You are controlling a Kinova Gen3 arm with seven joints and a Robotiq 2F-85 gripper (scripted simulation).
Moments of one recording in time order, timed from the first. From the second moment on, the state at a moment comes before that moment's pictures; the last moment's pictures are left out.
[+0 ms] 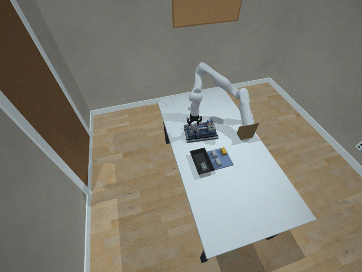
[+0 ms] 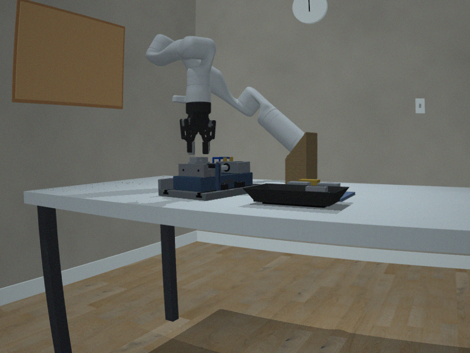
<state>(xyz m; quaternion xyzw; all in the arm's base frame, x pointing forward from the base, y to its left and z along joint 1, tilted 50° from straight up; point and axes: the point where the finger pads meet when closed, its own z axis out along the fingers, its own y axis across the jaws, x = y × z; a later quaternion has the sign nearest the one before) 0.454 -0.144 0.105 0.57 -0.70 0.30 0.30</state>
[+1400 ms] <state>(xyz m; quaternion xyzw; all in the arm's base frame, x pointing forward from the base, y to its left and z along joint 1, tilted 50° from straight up) 0.454 -0.146 0.103 0.57 -0.70 0.30 0.30</state>
